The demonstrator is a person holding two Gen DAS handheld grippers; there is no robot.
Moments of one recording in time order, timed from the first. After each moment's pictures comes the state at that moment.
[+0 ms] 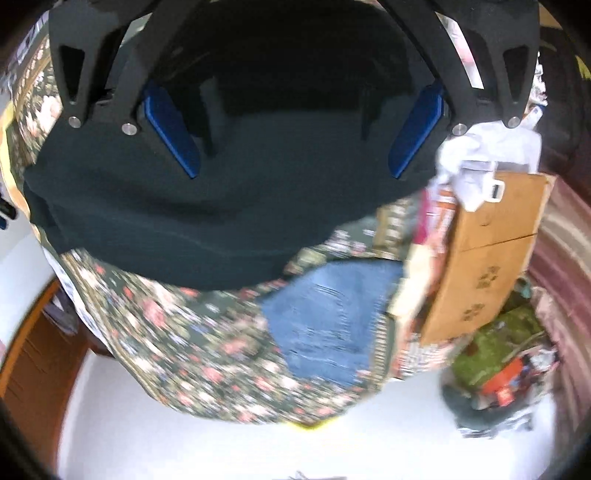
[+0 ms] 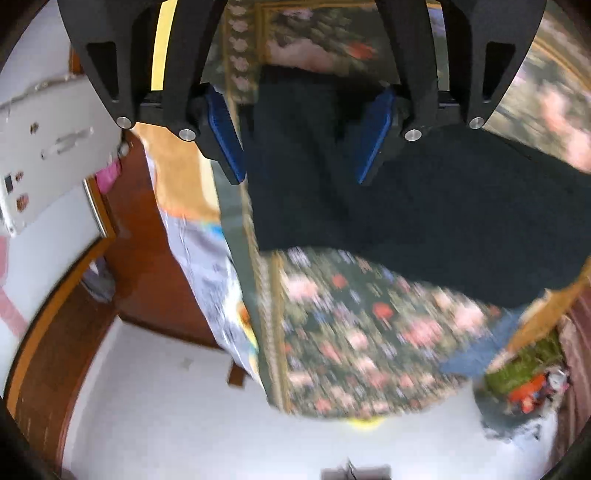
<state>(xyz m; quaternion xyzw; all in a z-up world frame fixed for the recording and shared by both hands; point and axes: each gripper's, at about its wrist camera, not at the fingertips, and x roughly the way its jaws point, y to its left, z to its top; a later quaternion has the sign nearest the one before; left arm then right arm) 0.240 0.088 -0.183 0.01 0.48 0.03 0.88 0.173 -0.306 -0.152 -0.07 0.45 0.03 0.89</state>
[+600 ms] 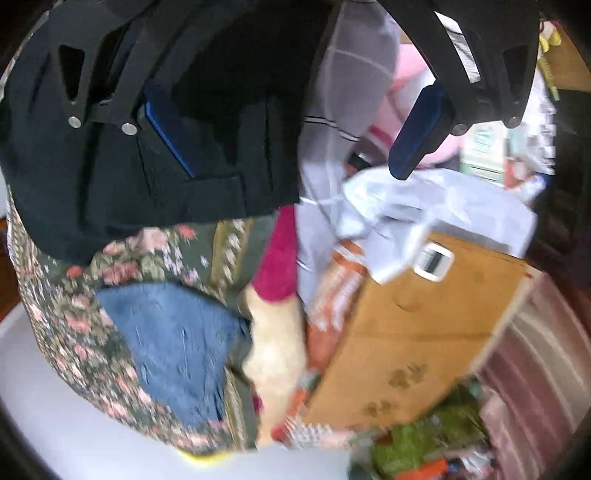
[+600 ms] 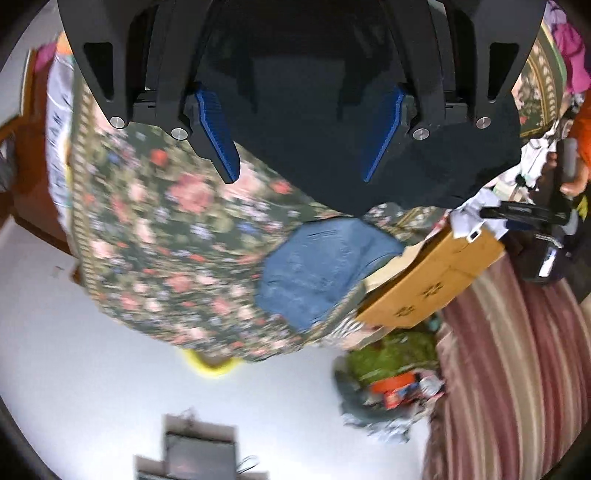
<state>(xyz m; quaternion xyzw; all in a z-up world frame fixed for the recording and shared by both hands) 0.265 0.272 -0.263 -0.12 0.56 0.11 0.81 0.260 -0.076 -0.111 -0.10 0.40 0.28 0.87</state>
